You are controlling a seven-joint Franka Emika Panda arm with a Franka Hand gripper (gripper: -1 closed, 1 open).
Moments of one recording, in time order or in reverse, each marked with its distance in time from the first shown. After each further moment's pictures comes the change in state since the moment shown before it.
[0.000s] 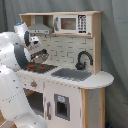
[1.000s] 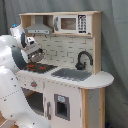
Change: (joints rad) arm -0.222 -0.113 0.218 0.146 0.038 0.020 -0.063
